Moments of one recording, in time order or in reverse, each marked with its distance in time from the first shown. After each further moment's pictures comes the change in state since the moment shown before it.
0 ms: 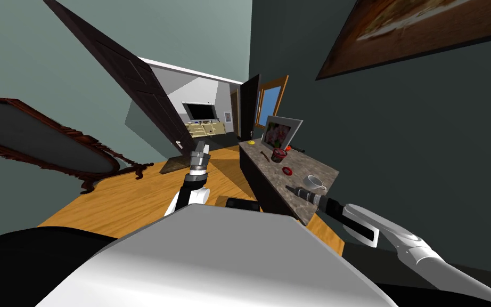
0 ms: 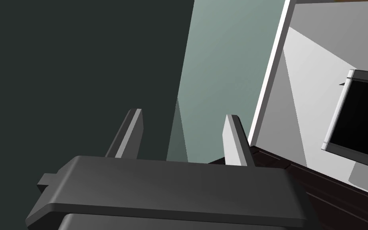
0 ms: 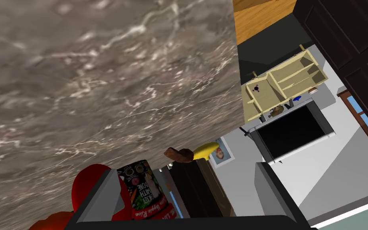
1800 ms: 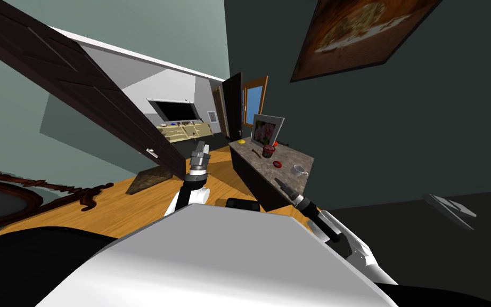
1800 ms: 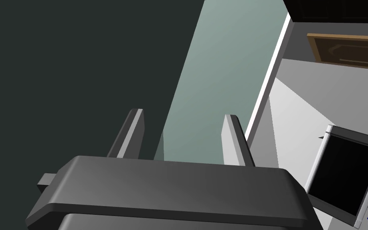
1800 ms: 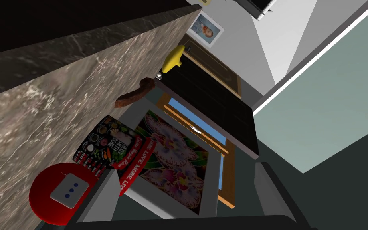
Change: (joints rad) left arm 0.000 0.000 0.000 0.000 0.000 0.000 0.000; right arm 0.019 0.442 -0.031 -0.173 -0.137 -0.037 0.042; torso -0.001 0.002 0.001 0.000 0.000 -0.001
